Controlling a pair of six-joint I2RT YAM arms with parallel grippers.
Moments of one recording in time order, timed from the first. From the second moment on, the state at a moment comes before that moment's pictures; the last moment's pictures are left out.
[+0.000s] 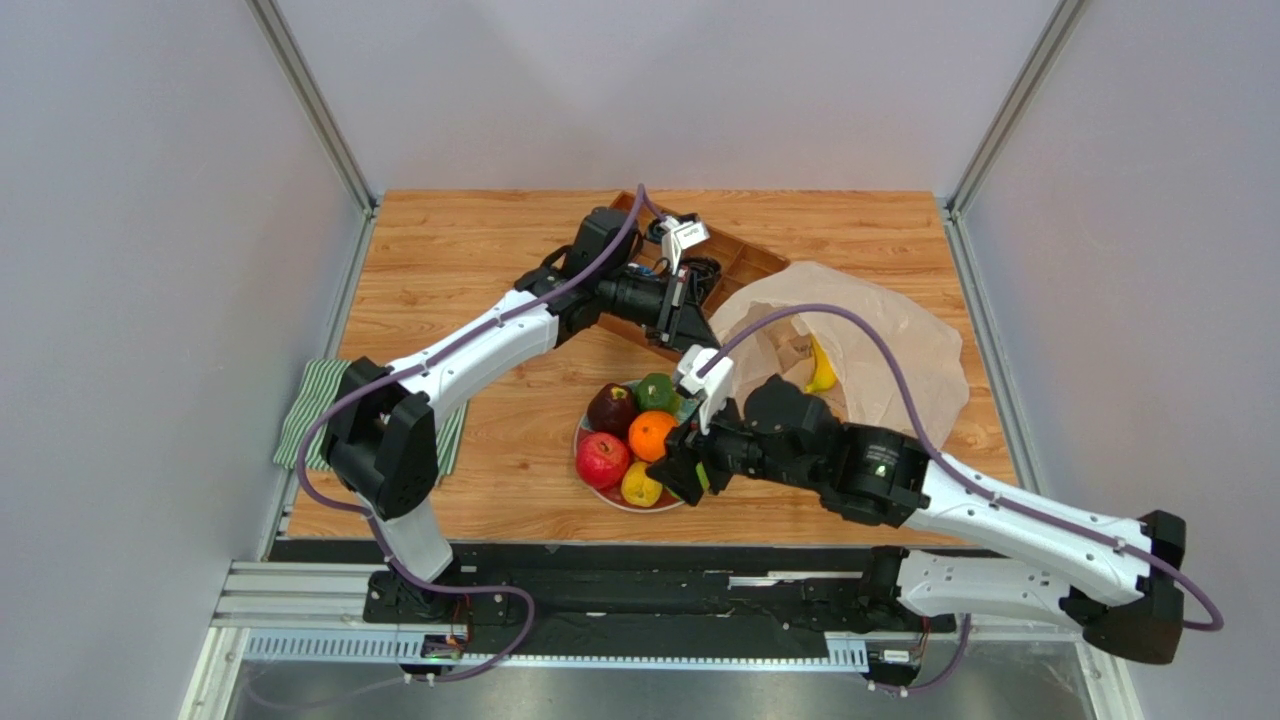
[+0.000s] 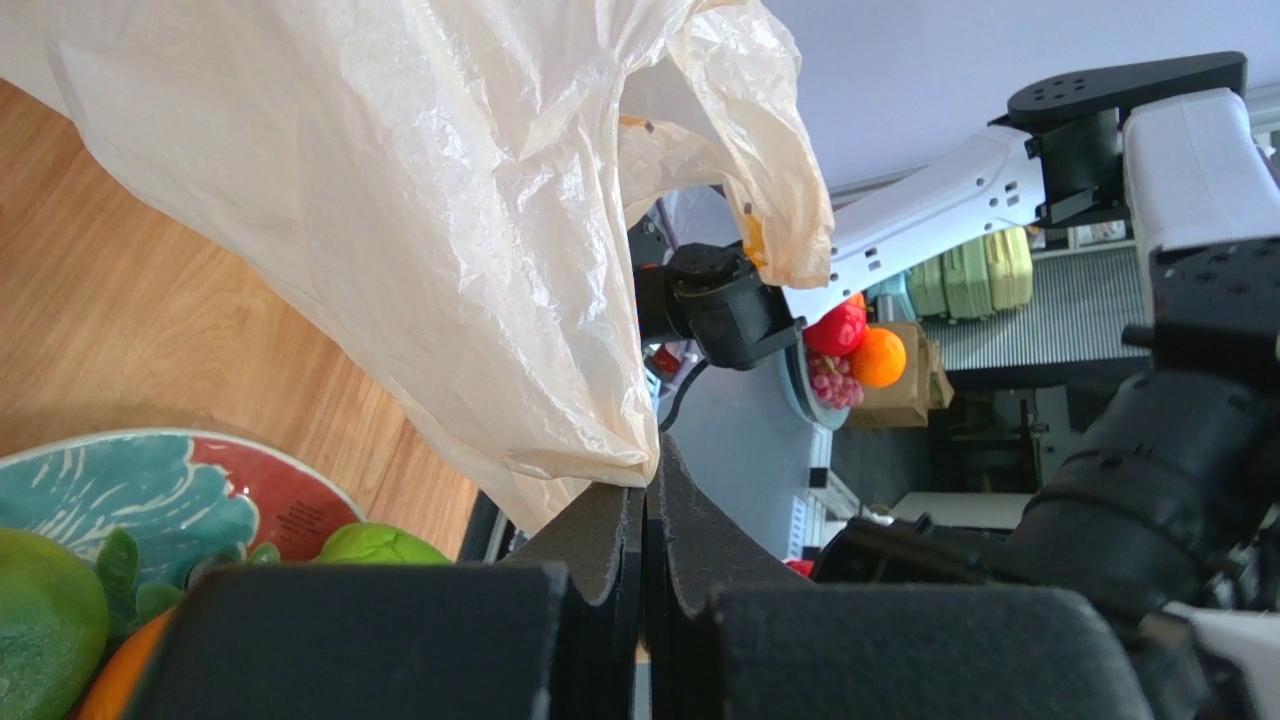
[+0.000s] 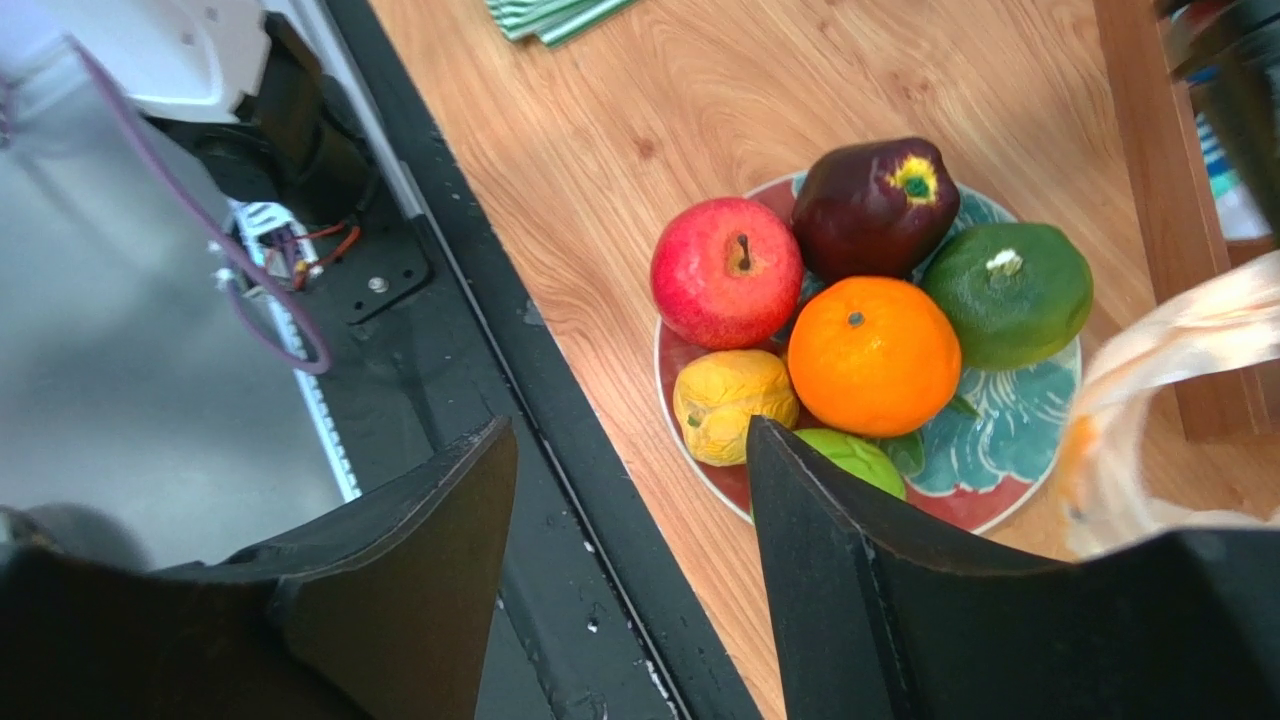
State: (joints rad) left arm -0.65 1.73 1.44 -0.22 0.99 -0.59; right arm 1.12 0.95 0.96 -0.42 -0.02 0.22
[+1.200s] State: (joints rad) left arm -0.65 1.73 1.45 -0.23 0.99 -0.58; right arm 1.08 1.26 0.79 -0.44 0.32 0.62
